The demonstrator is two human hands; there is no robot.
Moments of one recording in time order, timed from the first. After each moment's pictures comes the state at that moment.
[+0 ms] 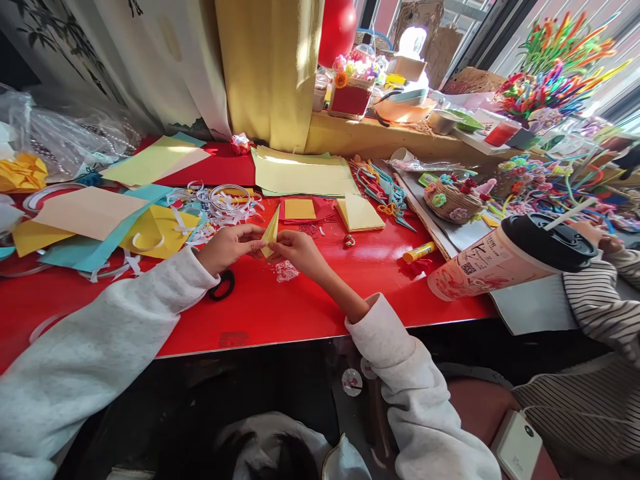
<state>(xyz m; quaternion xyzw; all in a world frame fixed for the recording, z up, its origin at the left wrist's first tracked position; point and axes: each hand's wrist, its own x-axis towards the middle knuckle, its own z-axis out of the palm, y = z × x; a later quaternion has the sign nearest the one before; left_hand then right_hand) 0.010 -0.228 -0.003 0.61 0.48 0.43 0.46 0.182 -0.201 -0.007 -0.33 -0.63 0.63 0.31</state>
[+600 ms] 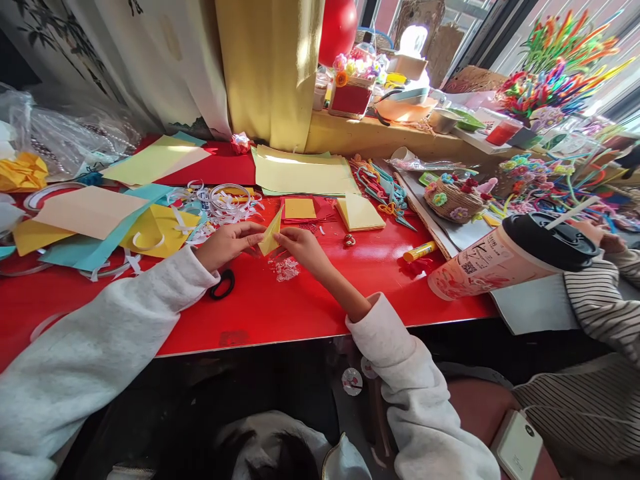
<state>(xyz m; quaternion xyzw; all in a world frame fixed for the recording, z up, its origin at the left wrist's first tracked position) 0.007 -0.226 -0.004 0.61 0.48 0.43 0.46 0.184 -0.202 0.002 -0.35 -0.62 0.62 0.33</state>
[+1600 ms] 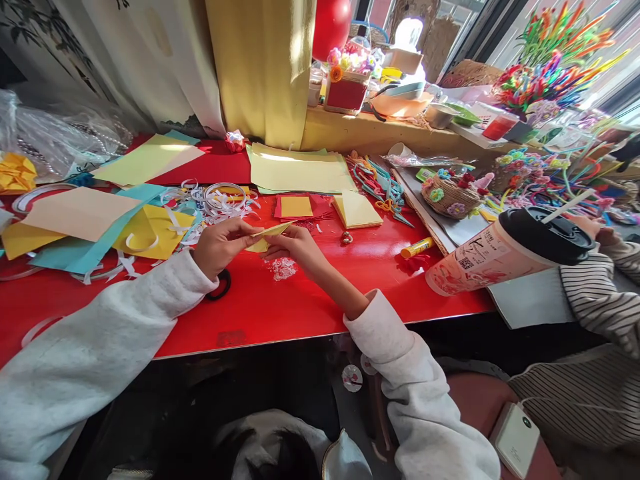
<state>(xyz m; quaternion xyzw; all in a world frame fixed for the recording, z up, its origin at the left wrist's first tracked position) 0.013 -0.234 -0.006 0.67 0.49 0.50 0.26 0.184 -0.204 0.000 -0.30 -0.54 0.70 0.35</state>
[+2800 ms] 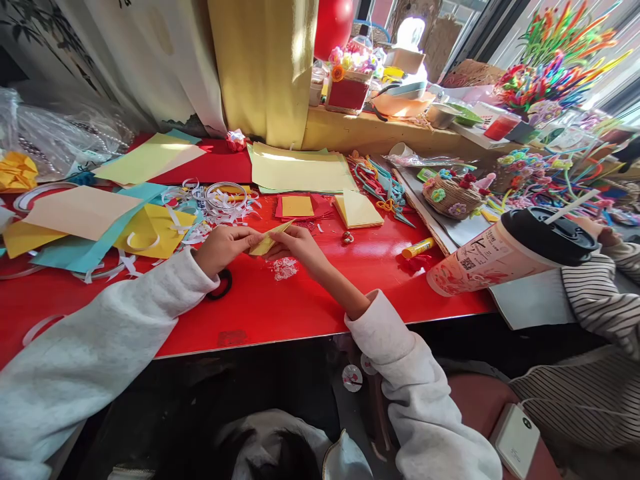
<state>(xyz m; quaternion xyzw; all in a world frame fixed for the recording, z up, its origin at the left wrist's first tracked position) 0.007 -0.230 -0.005 0.68 0.53 0.39 0.32 0.184 -0.203 0.002 -0.32 -0.55 0.70 0.35</state>
